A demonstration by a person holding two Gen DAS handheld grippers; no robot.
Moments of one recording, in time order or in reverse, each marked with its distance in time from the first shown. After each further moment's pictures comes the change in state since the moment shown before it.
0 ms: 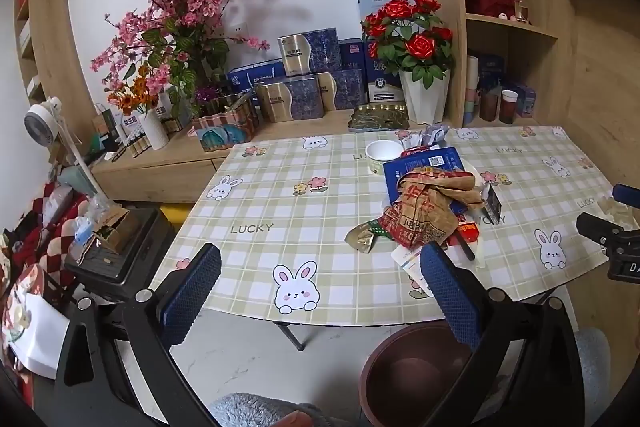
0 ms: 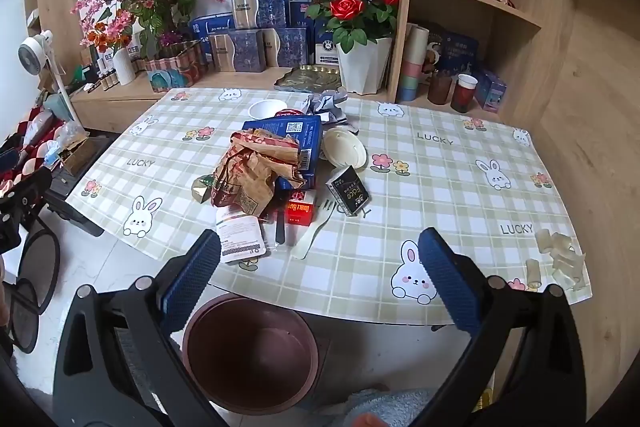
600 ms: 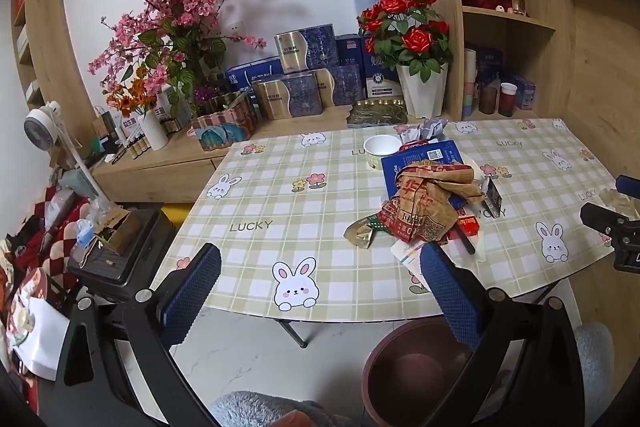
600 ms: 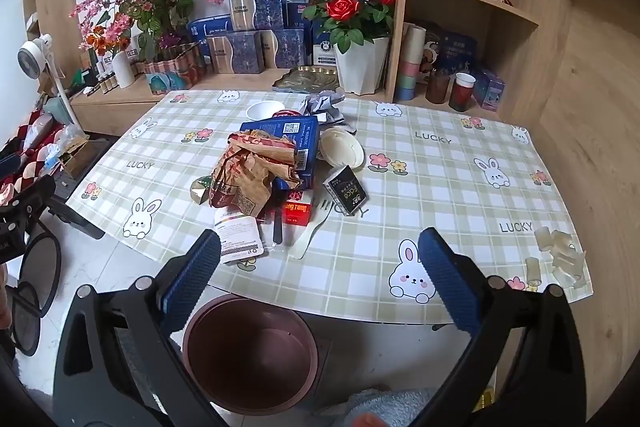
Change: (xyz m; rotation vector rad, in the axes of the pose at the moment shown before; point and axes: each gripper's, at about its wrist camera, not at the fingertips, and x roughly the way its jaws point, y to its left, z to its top) left arm 0.004 -0.007 -0.005 -0.006 0.010 0.003; right arm -0.005 -0.001 0.002 -0.004 -0.013 -0.009
